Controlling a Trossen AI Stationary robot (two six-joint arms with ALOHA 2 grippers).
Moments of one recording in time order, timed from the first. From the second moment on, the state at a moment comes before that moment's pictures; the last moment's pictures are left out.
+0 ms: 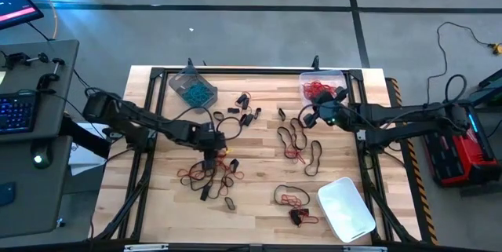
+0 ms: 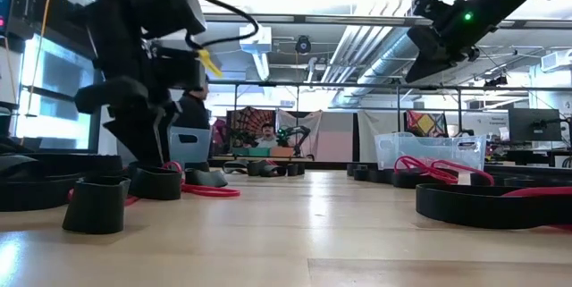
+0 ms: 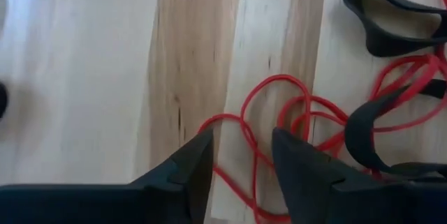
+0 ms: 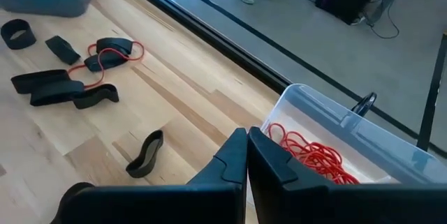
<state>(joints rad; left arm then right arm) -0.11 1.53 0.70 -0.37 -0.13 -0.19 -0.08 0.97 0.63 -0.39 0.73 0.34</state>
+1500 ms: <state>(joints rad) -0.09 1.48 0.70 -0.42 -0.08 -0.25 -0.08 0.97 0.63 -0.41 0.73 0.34</state>
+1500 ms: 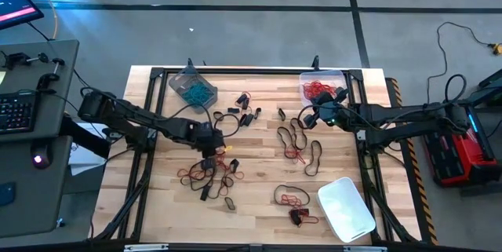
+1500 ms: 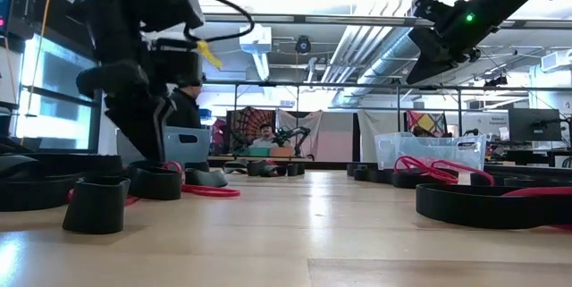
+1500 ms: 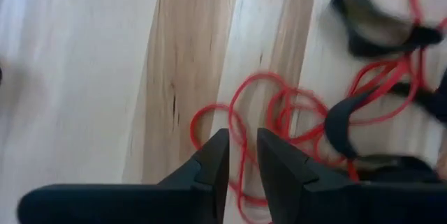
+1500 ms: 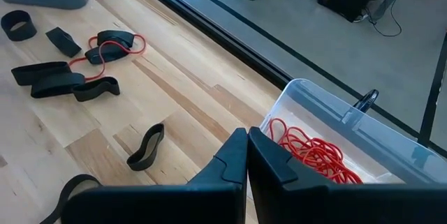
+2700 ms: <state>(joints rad) -0.06 1.51 0.68 -0.37 -0.03 -0.23 -0.08 0.97 0.63 -0.42 0.73 0.34</state>
